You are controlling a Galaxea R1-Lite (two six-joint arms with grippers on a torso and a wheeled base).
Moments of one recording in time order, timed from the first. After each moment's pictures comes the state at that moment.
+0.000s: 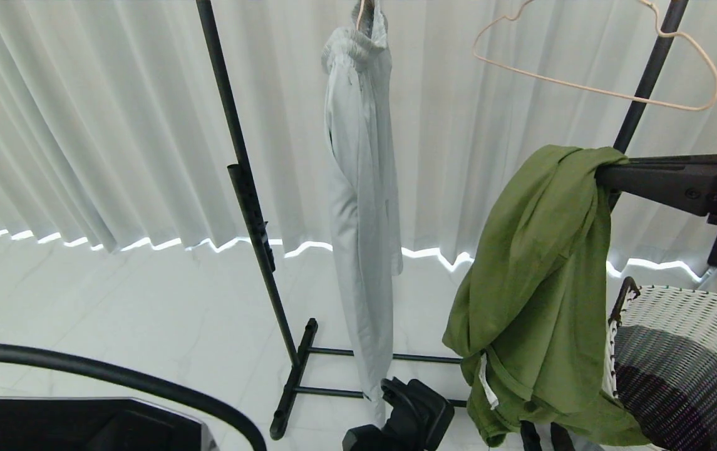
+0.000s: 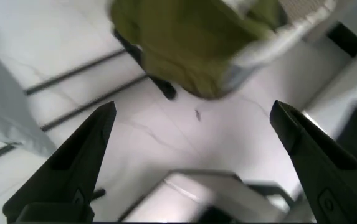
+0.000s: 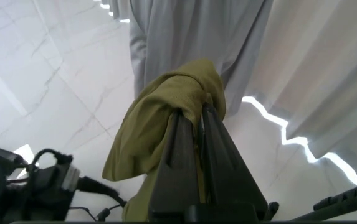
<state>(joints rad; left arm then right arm) -1.11 2.12 -0.52 -1.21 0.20 -0.27 0.75 1.20 -1.10 -0.01 0.05 -0.10</state>
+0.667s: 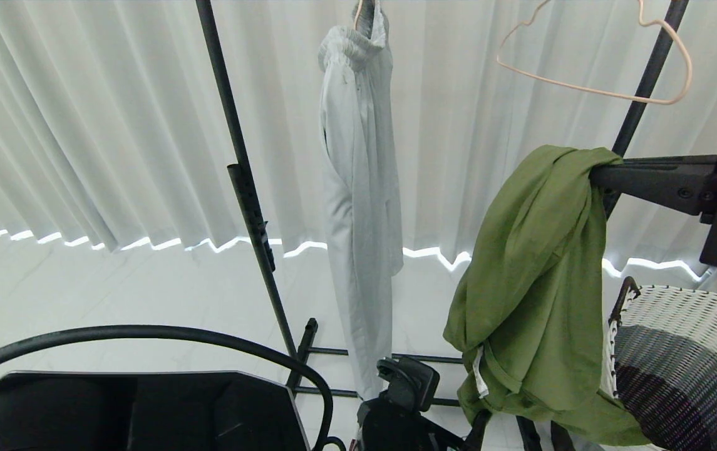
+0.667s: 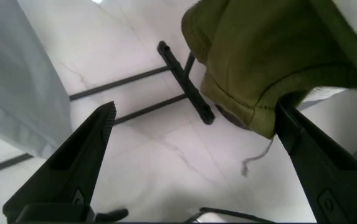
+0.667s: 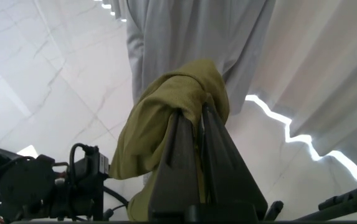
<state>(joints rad) -1.03 2.27 -0.60 -1.31 0.31 -0.23 0.75 1.21 -1.10 -0.01 0.05 -0.08</state>
